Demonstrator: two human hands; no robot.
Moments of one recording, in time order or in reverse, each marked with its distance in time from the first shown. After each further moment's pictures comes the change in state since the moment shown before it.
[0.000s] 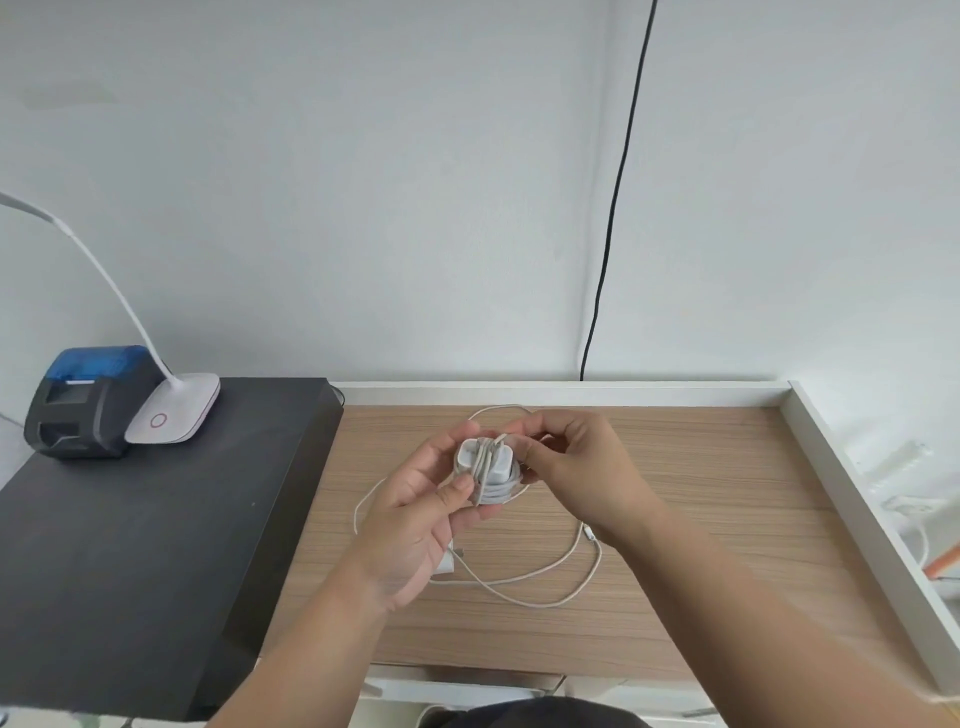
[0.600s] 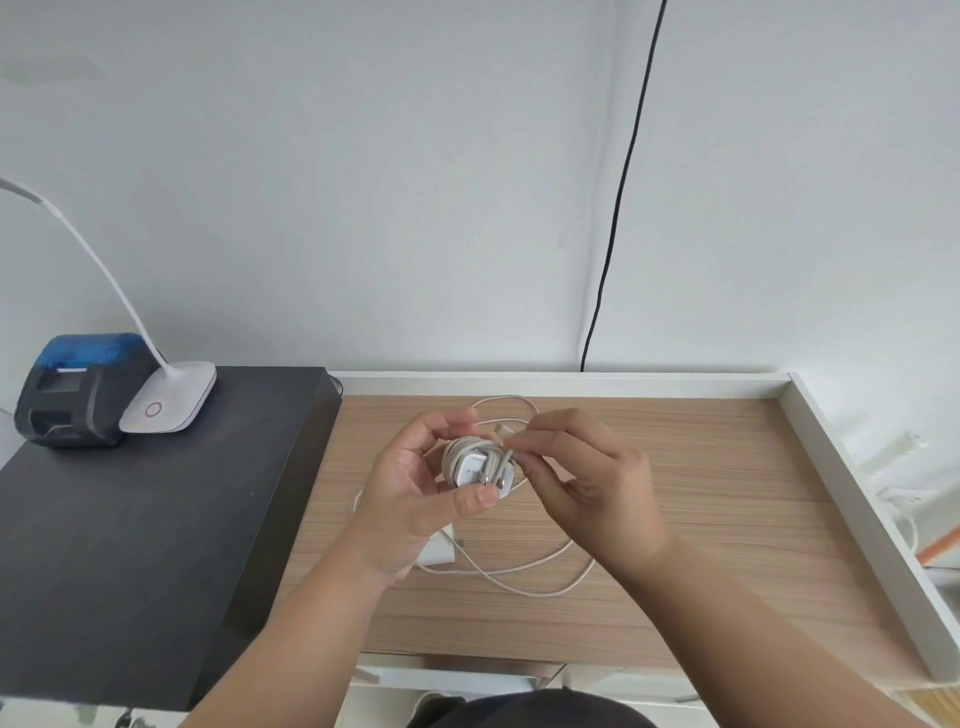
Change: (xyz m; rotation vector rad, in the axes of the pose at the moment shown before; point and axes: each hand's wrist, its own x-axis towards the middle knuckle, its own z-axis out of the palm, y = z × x) left_hand 0.001 0.012 -0.002 0.195 -0.022 0.172; right_hand -0.018 0.016 0.003 -0.542 0.278 -0.900
